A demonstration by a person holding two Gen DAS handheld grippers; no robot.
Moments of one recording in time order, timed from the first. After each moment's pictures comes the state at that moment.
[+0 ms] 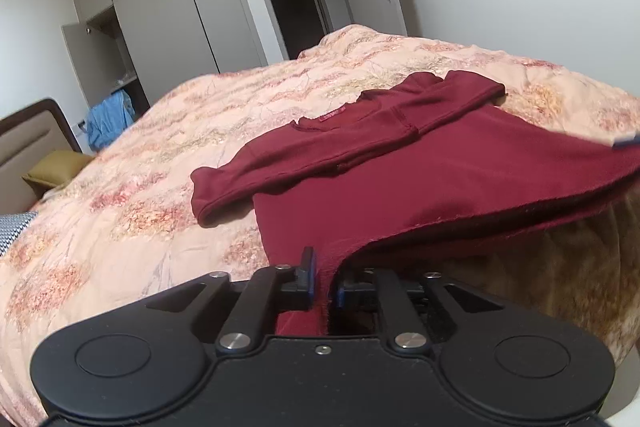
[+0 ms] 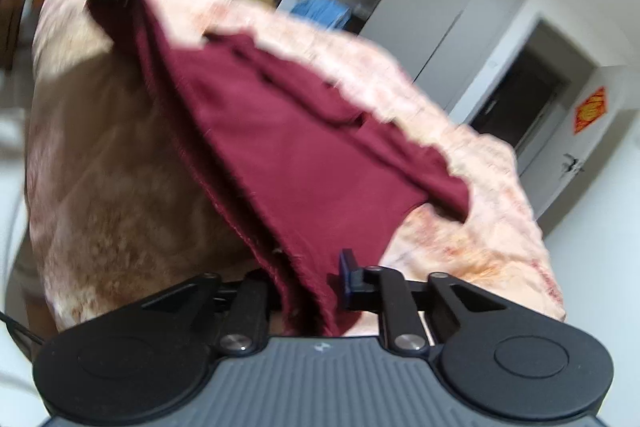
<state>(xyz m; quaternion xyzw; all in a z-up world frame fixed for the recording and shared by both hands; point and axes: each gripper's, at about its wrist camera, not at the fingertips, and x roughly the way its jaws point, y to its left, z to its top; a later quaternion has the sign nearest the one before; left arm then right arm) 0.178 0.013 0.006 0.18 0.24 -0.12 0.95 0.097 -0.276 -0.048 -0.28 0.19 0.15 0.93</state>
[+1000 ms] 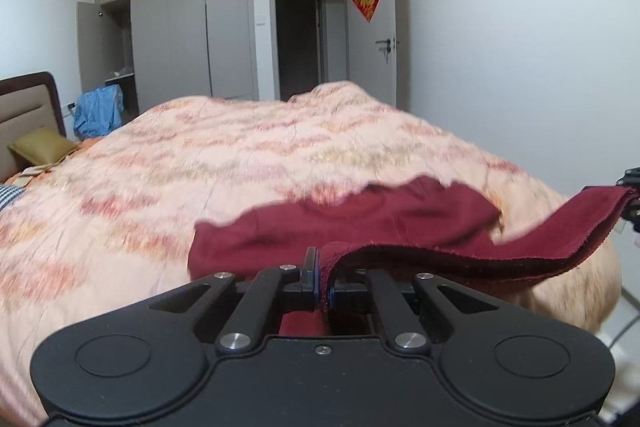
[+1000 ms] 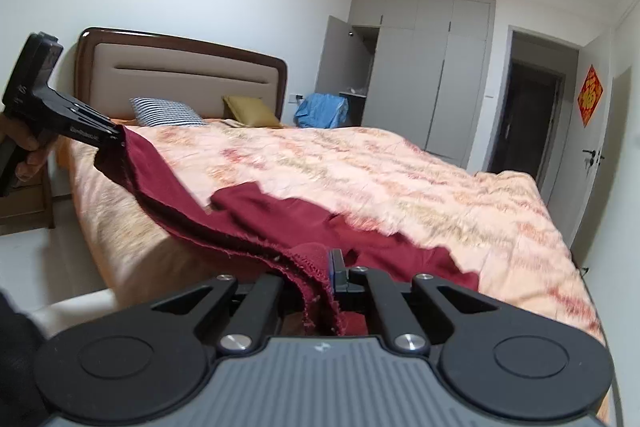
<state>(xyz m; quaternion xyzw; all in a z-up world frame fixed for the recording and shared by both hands) 0.143 0.038 0.108 0.06 0.20 -0.16 0.96 0.069 -0.327 0.084 -0.12 0.11 0.24 0.96</state>
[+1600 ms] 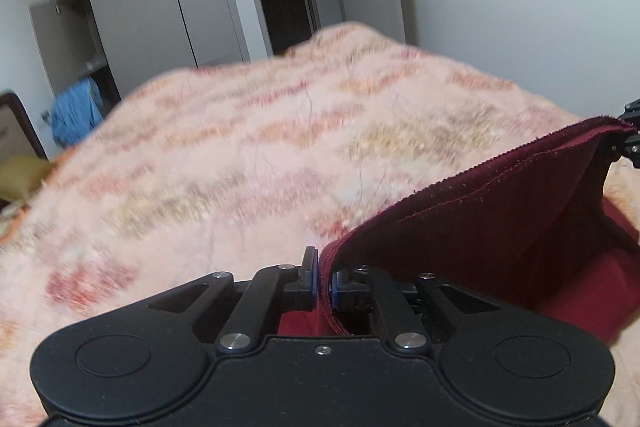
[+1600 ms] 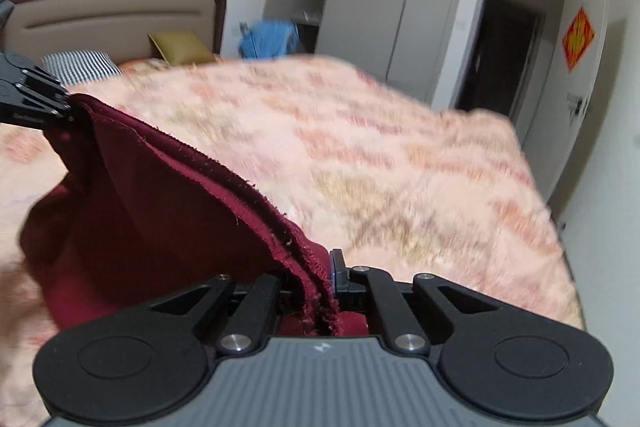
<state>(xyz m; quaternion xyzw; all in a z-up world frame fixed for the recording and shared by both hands) 0.457 0.002 0.098 0.14 0.29 -0.16 0.93 0.397 -0.328 0.086 -0.13 0.25 0.17 0.95</state>
